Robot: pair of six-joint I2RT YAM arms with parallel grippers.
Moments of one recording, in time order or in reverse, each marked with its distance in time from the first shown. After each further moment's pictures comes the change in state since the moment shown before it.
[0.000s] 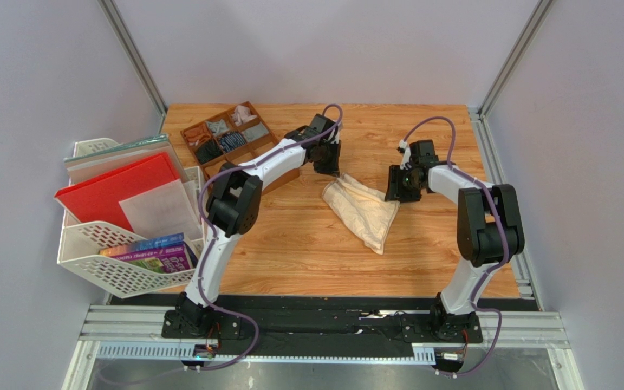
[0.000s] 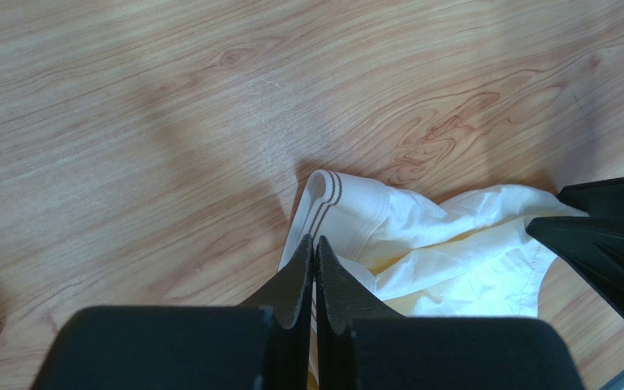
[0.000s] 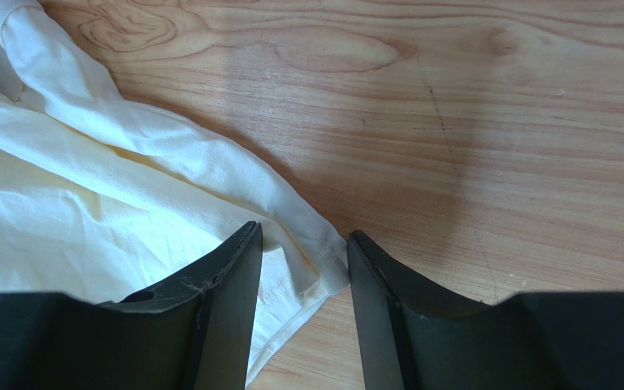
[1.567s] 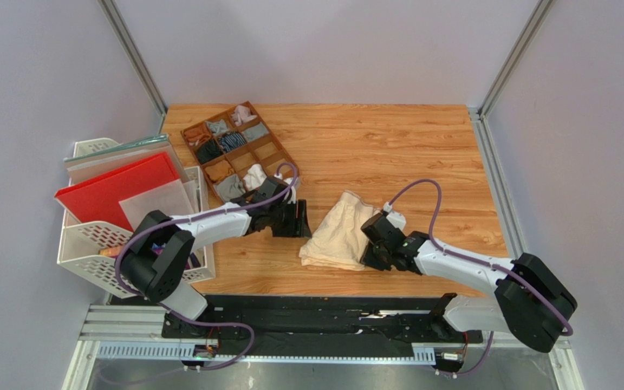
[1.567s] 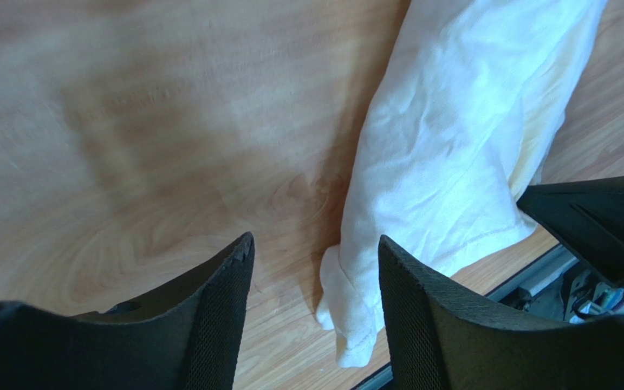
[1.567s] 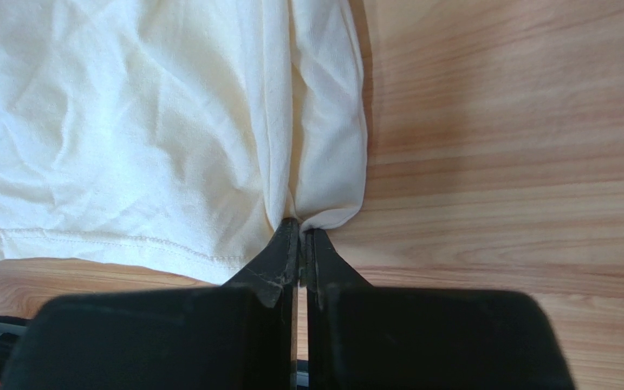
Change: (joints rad) left arm -0.031 -0.805 -1.176 0.356 0.040 -0.138; right arm 0.678 -0.569 -0.576 0.021 0.381 0.917
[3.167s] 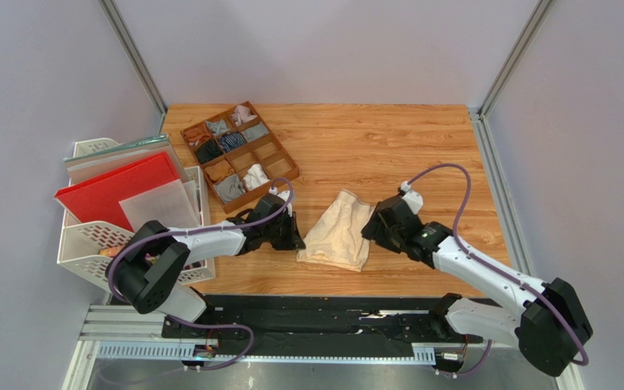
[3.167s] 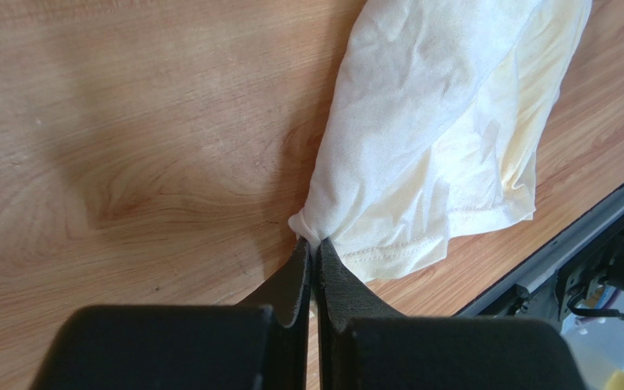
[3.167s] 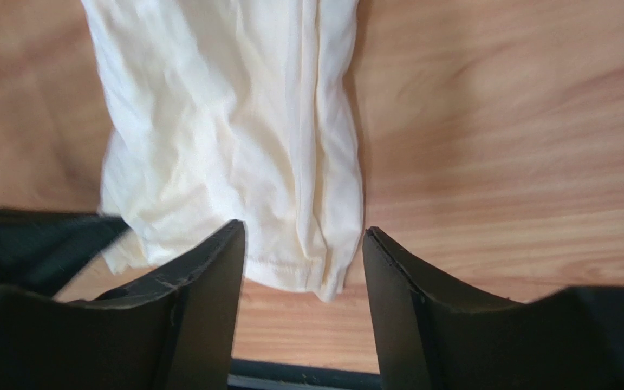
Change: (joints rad) left arm -0.060 -0.078 -0.221 0.228 -0.027 -0.124; right arm -0.061 -0.136 0.103 -0.089 0.106 -0.047
